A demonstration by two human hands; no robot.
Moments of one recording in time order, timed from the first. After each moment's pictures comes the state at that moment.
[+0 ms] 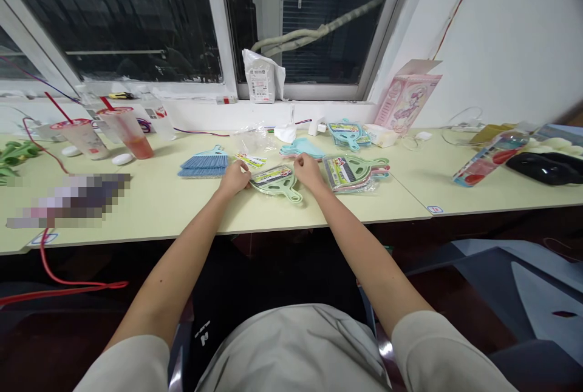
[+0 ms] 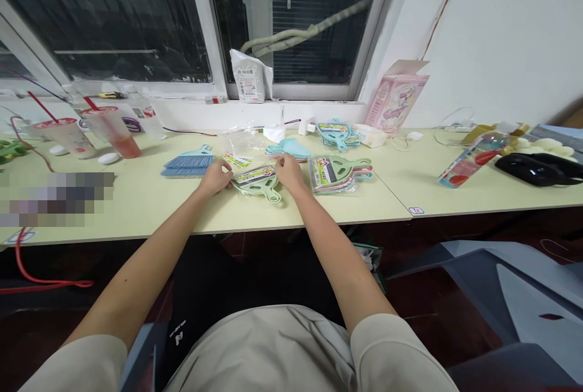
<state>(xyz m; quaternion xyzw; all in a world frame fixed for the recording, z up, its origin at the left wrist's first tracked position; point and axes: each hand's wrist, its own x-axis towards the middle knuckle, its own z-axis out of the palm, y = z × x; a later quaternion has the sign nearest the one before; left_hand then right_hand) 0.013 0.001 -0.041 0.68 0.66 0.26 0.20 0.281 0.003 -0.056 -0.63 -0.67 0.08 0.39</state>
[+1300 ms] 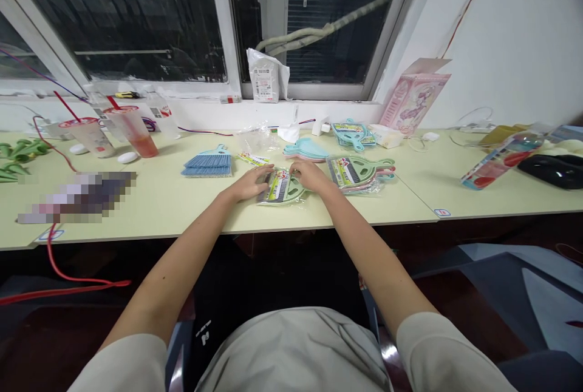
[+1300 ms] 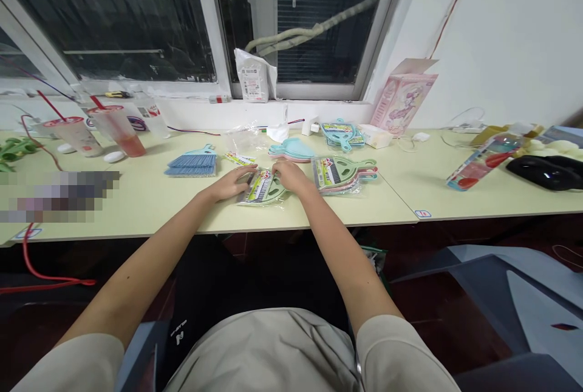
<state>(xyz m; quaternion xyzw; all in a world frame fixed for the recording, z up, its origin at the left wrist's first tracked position) 0.019 0.001 -0.055 0.88 0.38 0.22 0.19 0.294 0.000 -0.049 -0.48 -0.84 0.05 0.23</state>
